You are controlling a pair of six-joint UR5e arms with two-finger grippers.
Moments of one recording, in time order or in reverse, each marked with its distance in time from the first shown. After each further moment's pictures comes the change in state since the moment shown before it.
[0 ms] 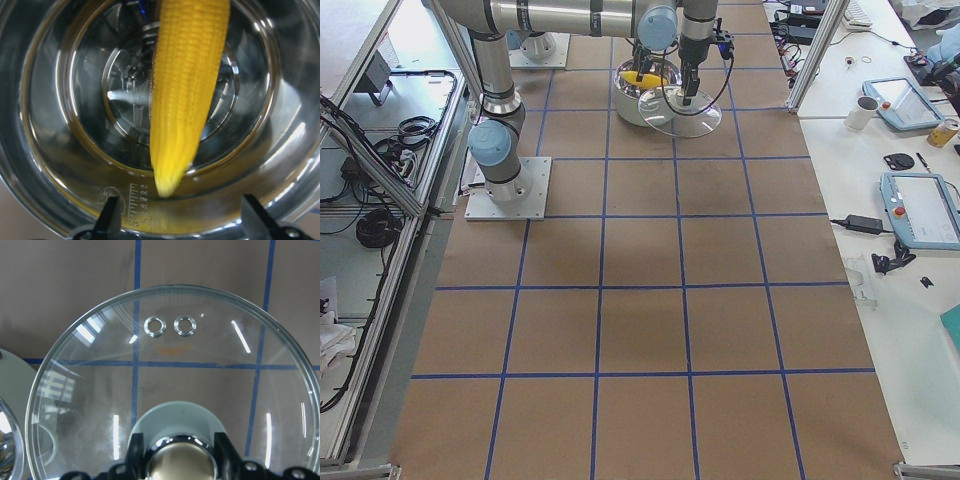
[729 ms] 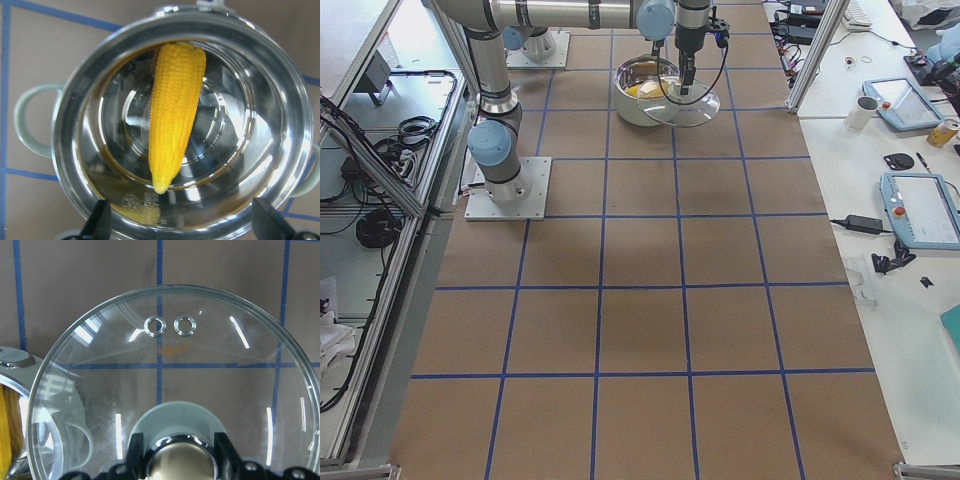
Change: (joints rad) left arm 0.049 0.042 0.144 -0.112 0.118 0.114; right arm 0.066 -0.010 -0.001 -0.012 0.006 0.094
